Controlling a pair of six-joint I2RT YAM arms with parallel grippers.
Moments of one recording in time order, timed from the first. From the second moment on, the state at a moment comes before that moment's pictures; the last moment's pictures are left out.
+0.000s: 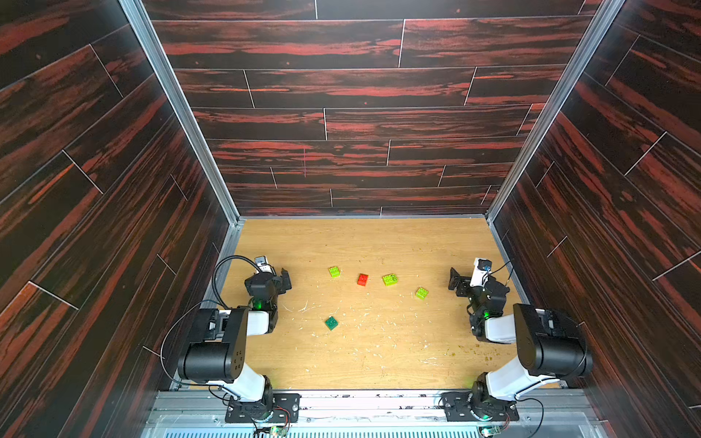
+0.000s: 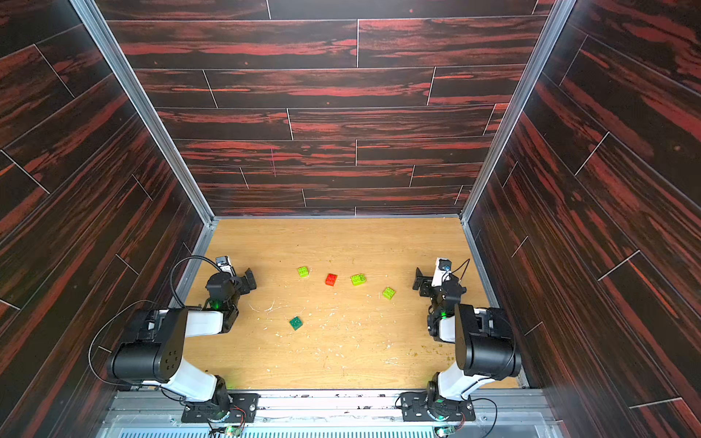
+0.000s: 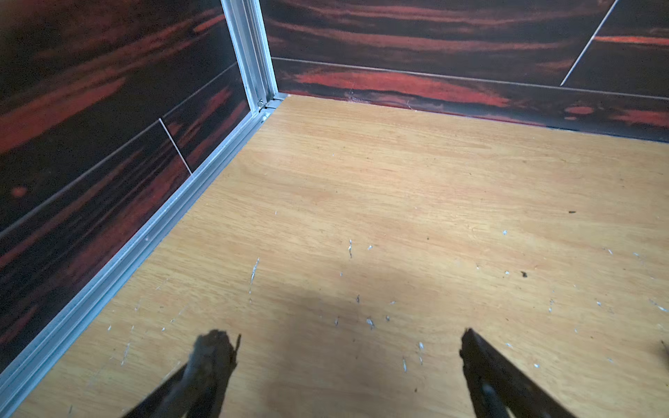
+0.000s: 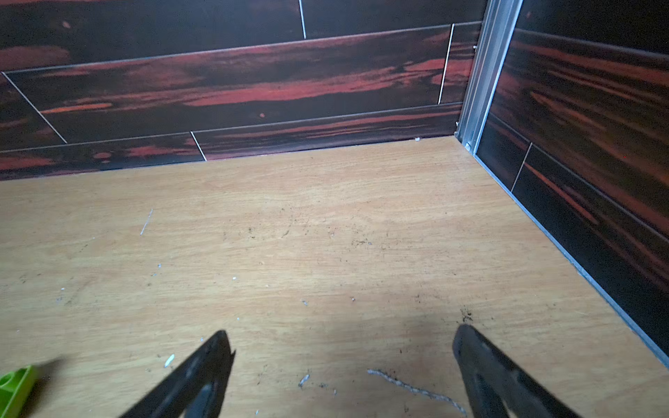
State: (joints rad) left arm 0.02 1.57 0.44 0.74 -0.21 -0.10; right arm -0.08 1.59 0.33 1.04 -0.10 0.05
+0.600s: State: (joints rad) left arm 0.03 1.57 0.43 0.72 -0.21 -0.10; right arm -0.09 1.59 0.32 1.04 -0.10 0.05
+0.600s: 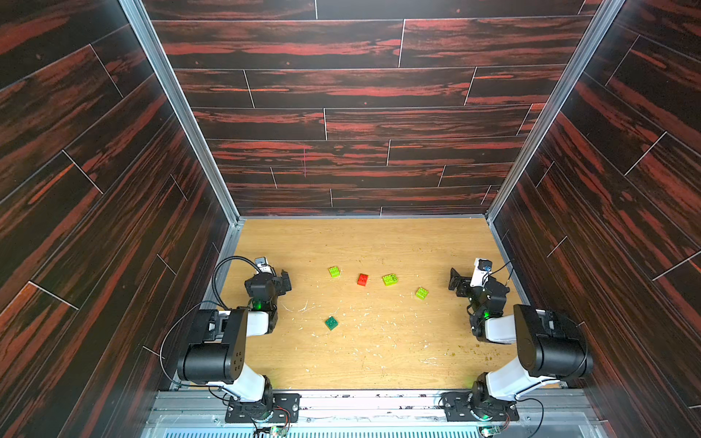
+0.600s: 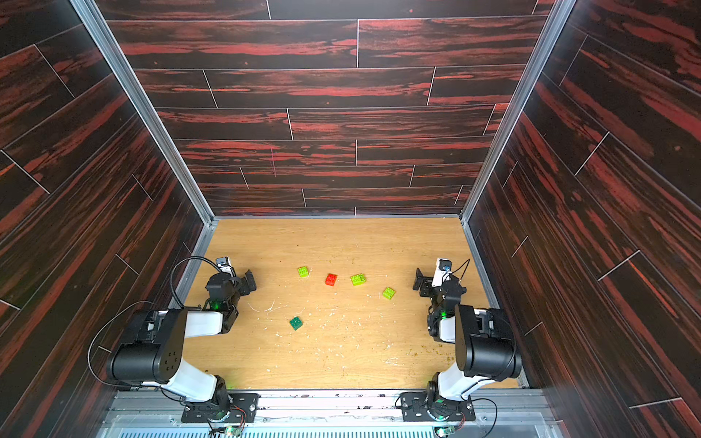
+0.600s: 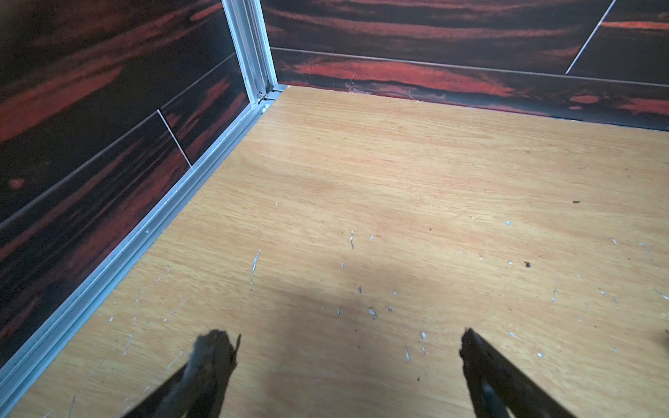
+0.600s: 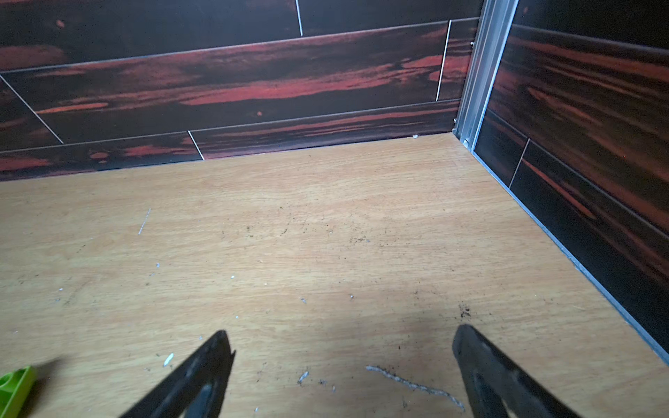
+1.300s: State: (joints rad) left arm 0.03 1.06 0.52 0.31 -0.17 -0.20; right arm -0.07 1.12 0.38 0.63 -0.18 0.09
